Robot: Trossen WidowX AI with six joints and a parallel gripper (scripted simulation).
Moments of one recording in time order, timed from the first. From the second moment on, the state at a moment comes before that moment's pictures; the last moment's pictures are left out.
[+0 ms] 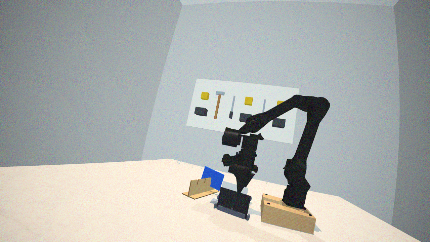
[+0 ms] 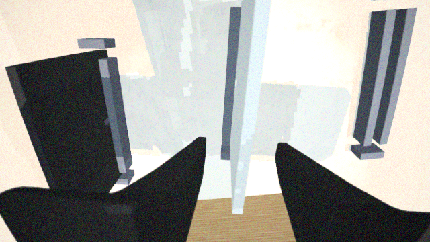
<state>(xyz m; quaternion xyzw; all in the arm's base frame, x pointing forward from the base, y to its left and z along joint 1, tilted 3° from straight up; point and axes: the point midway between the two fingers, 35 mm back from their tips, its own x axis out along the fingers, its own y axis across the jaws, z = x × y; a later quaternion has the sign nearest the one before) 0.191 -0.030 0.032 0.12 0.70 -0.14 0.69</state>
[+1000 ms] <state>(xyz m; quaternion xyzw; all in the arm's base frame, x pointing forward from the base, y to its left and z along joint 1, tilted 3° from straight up) 0.189 -0.030 0.007 0.12 0.70 -0.14 0.68</state>
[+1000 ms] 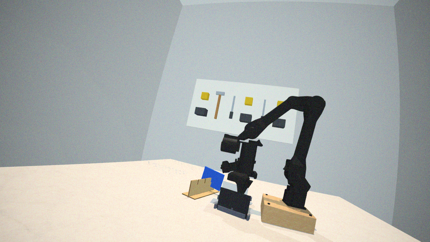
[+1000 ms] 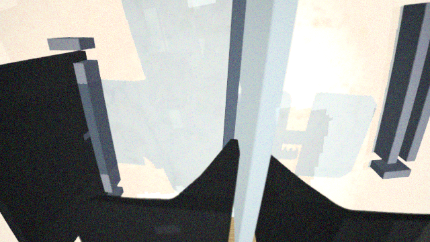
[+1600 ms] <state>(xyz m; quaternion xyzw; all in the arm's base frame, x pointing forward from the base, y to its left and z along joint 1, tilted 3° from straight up) 0.189 -0.029 0.031 0.12 0.71 -0.14 0.68</state>
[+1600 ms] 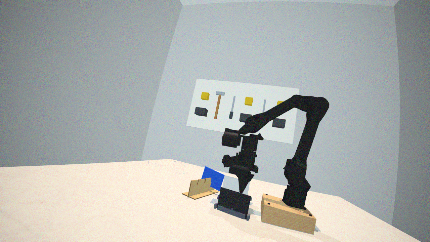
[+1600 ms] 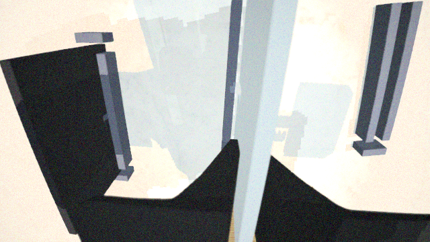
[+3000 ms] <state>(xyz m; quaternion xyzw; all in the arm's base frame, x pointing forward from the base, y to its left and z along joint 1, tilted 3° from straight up) 0.205 -0.031 0.111 0.13 0.70 -0.14 0.69</state>
